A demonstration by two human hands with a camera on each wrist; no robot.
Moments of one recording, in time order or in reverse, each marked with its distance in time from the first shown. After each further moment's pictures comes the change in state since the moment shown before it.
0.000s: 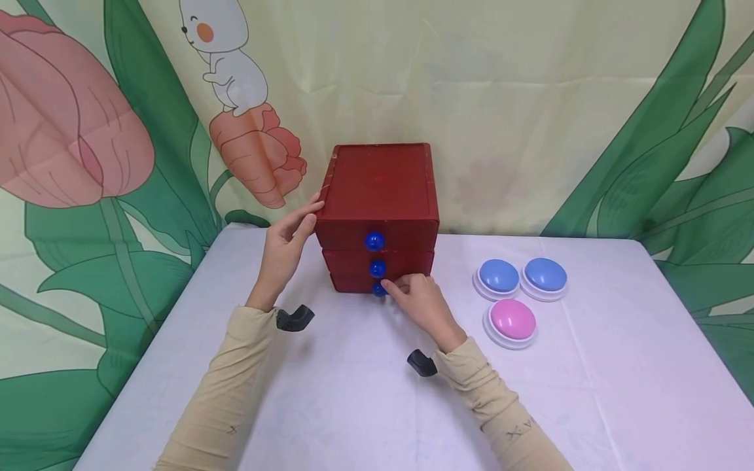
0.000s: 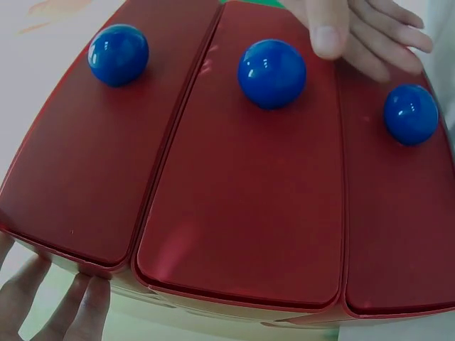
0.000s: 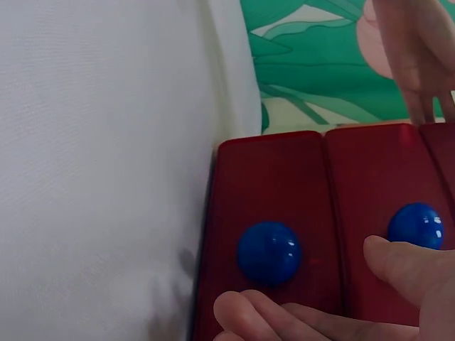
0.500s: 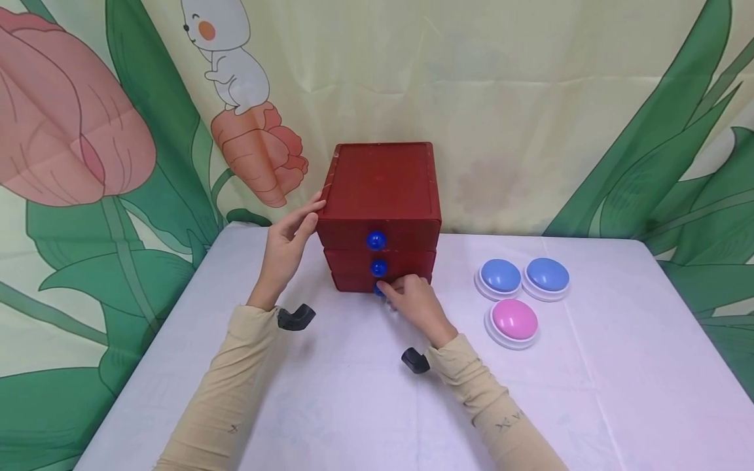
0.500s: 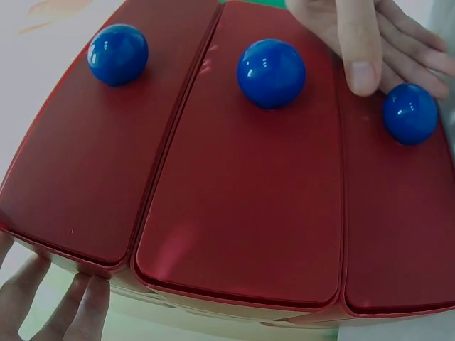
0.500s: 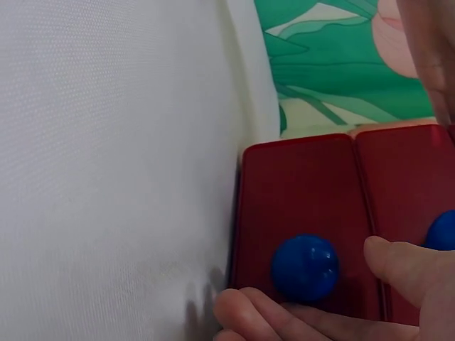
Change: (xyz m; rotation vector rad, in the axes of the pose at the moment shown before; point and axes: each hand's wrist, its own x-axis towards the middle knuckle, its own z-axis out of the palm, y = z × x) left_hand 0.000 0.000 0.000 -0.001 -0.007 -0.013; right_hand 0.011 0.006 0.015 0.033 -0.037 0.034
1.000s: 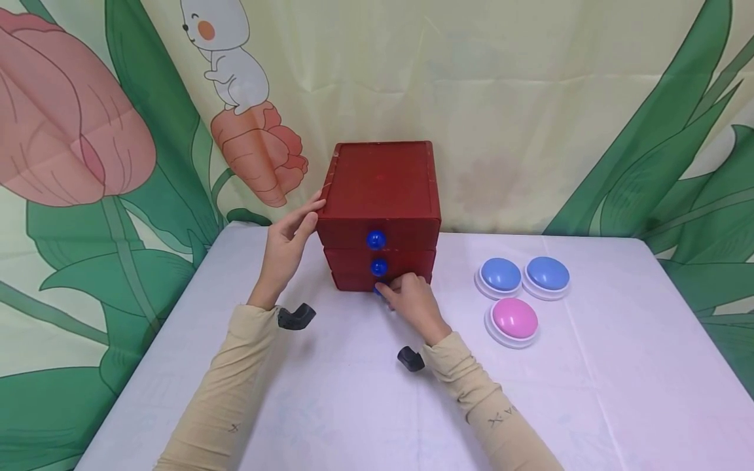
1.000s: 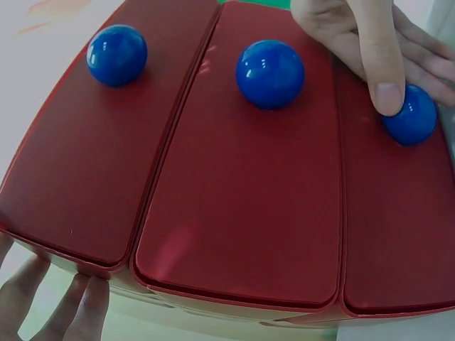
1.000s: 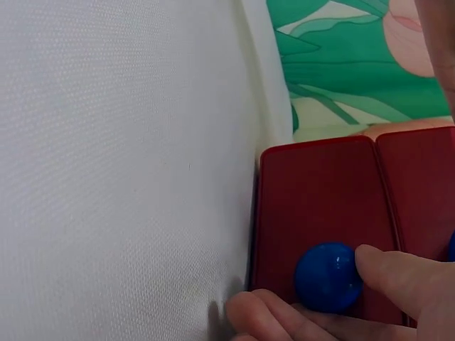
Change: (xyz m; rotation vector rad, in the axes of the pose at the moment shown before) left_hand 0.000 0.001 0.001 -0.001 0.007 -0.001; right_hand 0.005 0.003 0.009 -0.044 0.055 -0.005
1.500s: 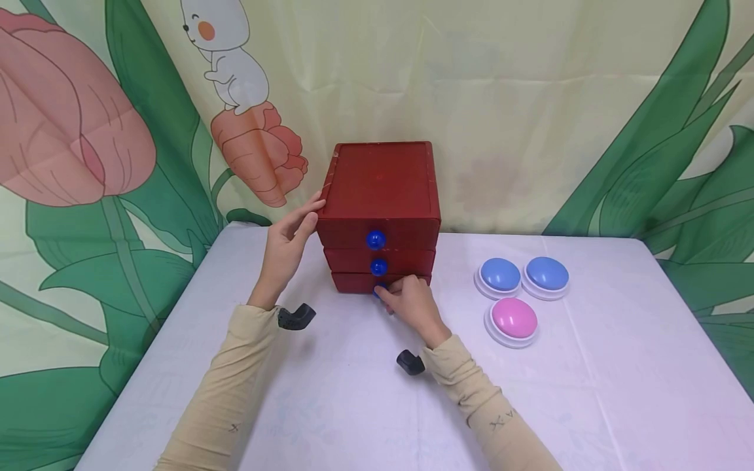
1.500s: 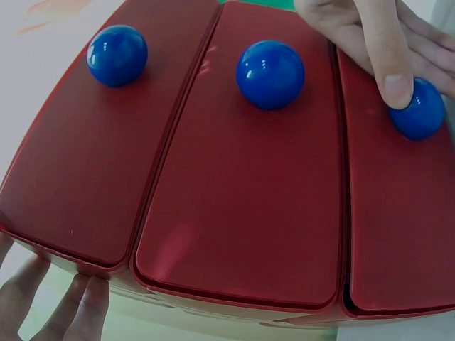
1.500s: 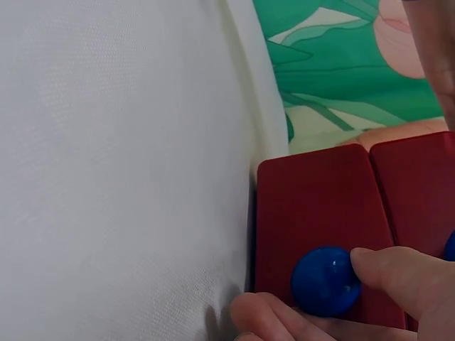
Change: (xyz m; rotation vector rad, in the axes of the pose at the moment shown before) left_hand 0.000 -0.003 0.000 0.000 0.003 0.002; right_hand -0.005 0.001 0.001 0.042 -0.012 0.034
